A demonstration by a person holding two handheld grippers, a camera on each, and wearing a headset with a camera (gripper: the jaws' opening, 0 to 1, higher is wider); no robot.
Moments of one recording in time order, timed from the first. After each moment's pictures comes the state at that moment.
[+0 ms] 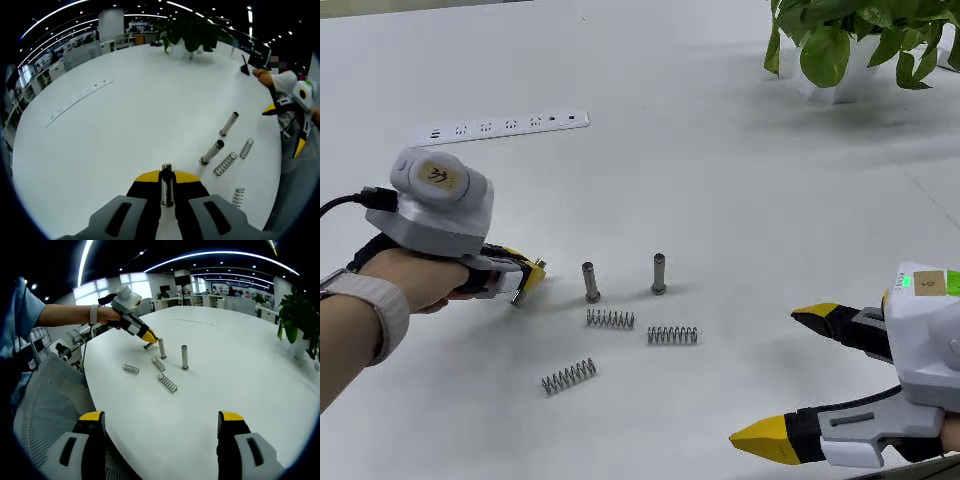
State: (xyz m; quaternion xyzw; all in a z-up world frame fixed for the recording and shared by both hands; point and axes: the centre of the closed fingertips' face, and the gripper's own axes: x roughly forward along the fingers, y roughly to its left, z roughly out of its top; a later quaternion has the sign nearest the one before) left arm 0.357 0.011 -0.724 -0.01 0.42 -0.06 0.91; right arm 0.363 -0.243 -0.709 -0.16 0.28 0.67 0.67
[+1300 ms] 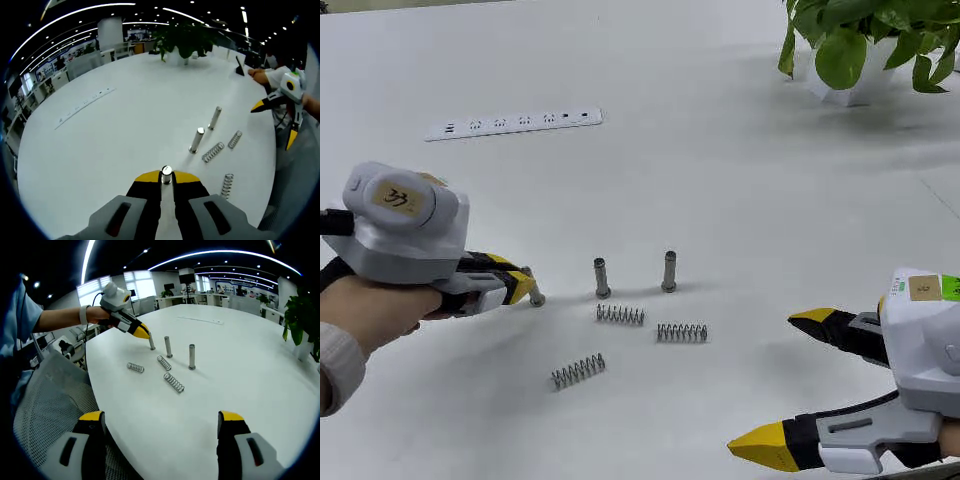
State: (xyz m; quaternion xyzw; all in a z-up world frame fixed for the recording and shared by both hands) left arm 0.327 -0.002 -0.705 0.01 0.39 -0.06 0.92; right arm 0.353 -0.237 -0.713 -0.17 0.29 0.68 0.66
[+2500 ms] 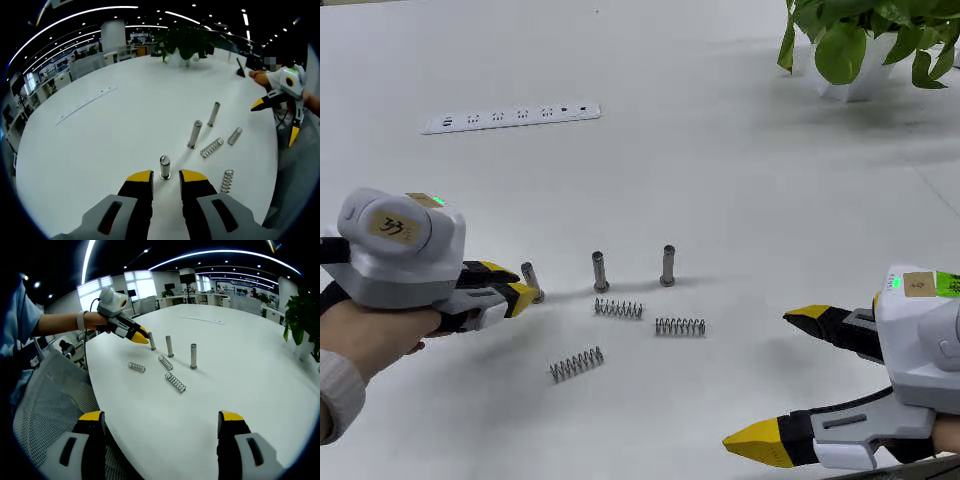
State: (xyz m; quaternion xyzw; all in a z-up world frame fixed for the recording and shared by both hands) left arm 0.316 -0.005 -0.714 0.01 0.37 -0.05 0.93; right arm 0.351 -0.236 -0.714 -0.17 0.29 0.68 0.66
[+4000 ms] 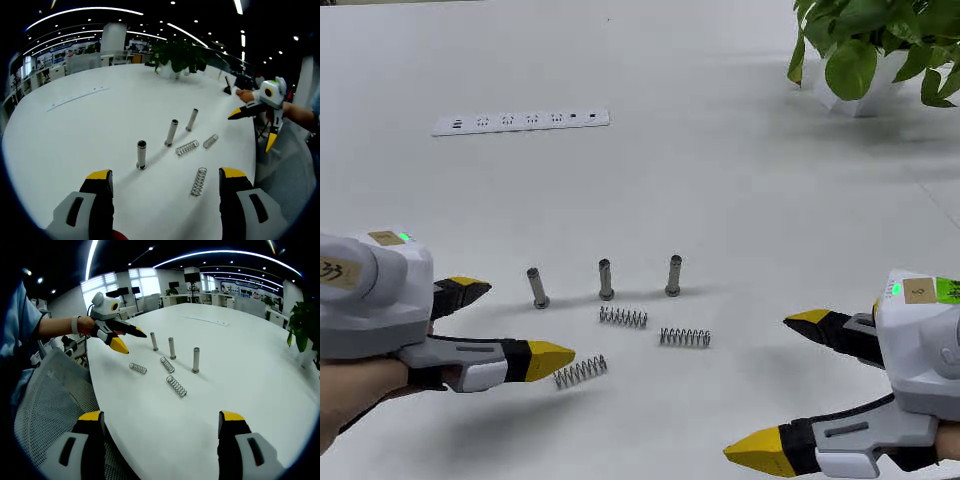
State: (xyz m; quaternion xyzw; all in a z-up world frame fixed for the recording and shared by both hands) left arm 0.290 -0.035 -0.707 -0.07 0.32 -0.09 0.94; right arm 0.351 -0.228 -0.710 -0.18 0.28 0.69 0.64
